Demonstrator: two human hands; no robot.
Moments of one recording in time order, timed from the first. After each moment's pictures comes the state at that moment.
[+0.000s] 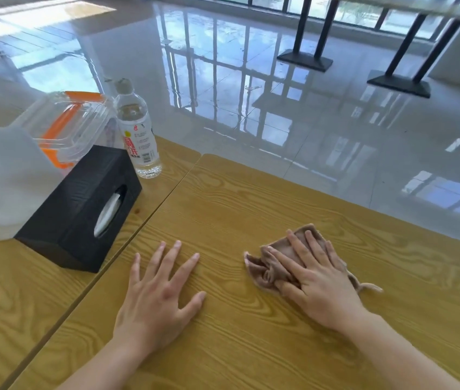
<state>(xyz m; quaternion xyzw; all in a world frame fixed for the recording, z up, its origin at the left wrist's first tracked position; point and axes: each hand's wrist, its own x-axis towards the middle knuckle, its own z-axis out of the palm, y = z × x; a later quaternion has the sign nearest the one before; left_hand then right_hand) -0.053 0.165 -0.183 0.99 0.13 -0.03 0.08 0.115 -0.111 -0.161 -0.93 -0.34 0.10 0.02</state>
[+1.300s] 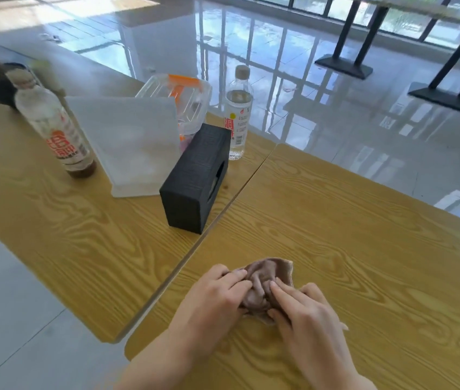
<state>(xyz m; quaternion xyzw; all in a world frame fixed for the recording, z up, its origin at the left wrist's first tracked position) -0.156 0.205 -0.170 0.97 -0.04 0.13 0.18 -0.076 0.015 -0.177 -0.89 -0.39 -0.08 0.21</state>
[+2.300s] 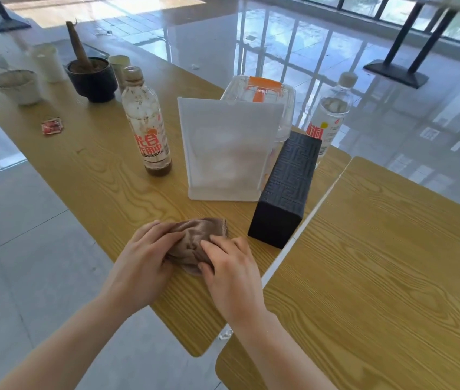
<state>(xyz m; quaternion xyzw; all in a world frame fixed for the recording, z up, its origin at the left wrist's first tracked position) -0.258 0.430 -0.168 0.95 0.21 0.14 0.17 -0.144 0.276 -0.171 -0.85 -0.45 -0.03 0.28</state>
